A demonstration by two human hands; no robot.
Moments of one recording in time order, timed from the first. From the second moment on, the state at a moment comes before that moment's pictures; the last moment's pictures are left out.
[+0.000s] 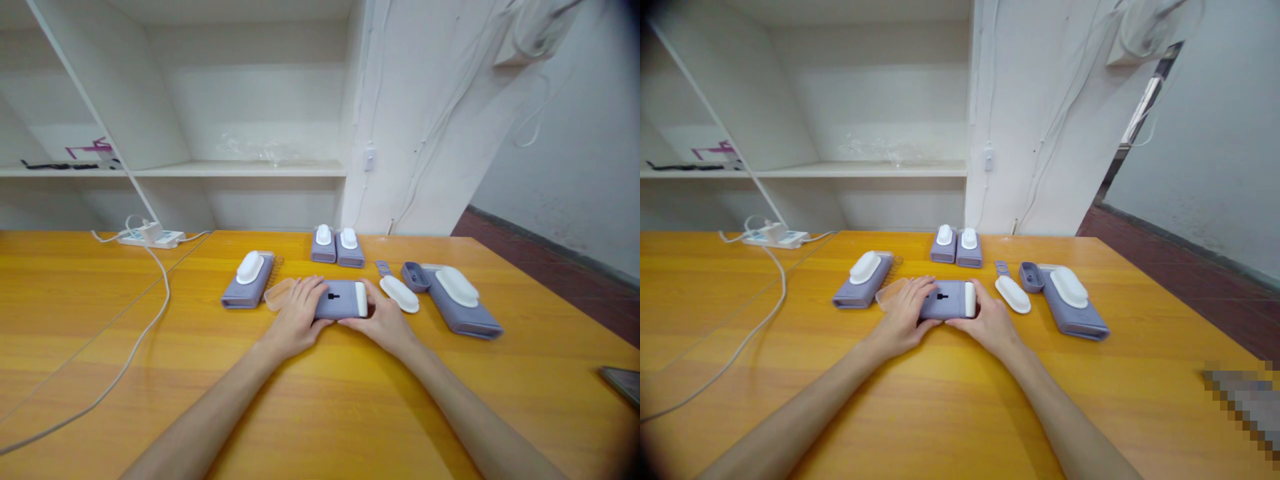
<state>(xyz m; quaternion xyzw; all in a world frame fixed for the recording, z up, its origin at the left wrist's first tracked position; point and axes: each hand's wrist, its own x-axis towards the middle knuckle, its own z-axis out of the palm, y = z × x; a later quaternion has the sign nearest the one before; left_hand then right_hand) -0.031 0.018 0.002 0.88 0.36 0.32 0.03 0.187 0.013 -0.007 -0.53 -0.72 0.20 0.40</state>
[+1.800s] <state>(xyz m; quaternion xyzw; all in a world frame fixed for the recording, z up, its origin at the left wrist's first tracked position) -0.027 0.018 0.003 0.84 0.45 0.31 -0.05 0.183 0.014 -0.016 -0.49 -0.77 0.13 0.40</state>
